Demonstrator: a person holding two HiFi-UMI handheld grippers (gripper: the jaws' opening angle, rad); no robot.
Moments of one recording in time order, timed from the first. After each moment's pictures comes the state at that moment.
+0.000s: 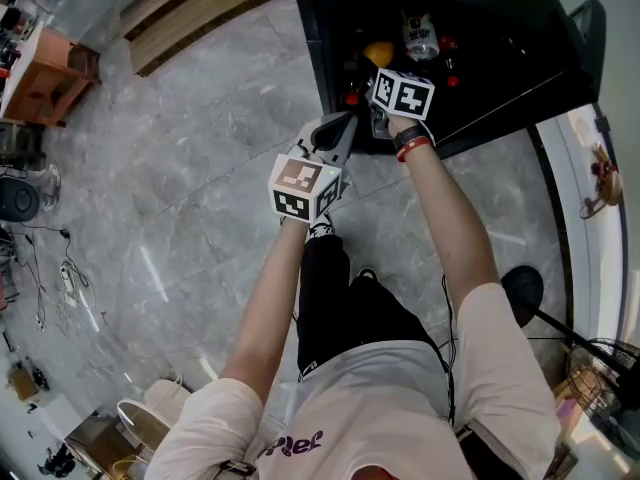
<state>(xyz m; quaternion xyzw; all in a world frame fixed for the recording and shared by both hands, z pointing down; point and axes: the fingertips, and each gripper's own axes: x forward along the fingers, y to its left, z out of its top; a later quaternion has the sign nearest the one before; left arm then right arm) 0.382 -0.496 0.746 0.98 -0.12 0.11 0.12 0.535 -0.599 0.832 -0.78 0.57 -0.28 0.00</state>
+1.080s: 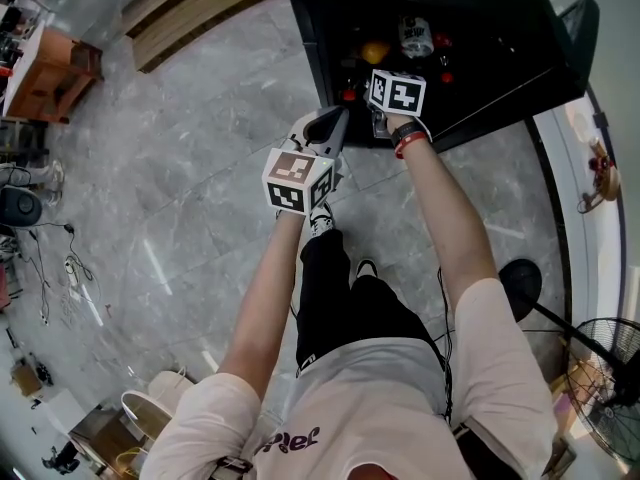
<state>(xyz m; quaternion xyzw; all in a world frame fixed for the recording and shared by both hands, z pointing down) 0.376 -0.499 0.722 0.97 -0.14 0.12 0.13 0.532 -0.586 0.830 -0.77 0.56 -0.29 -0.05</state>
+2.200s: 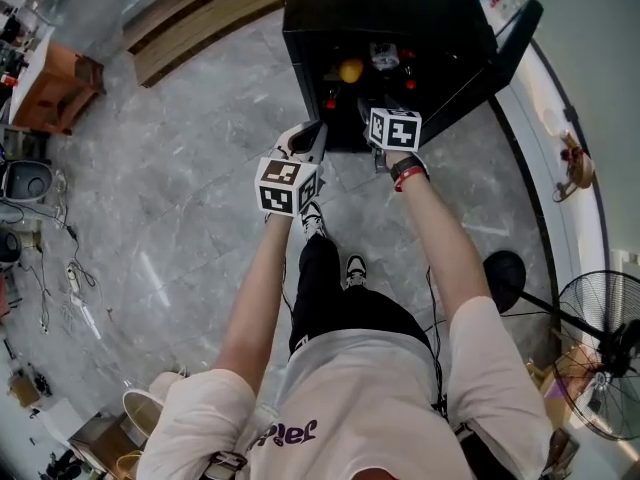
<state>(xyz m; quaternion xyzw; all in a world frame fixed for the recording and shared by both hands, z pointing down) 0.341 -0.448 0.625 0.97 -0.15 0.16 0.12 0.491 -0.463 0.721 -0.76 0.57 -0.31 -0.07</state>
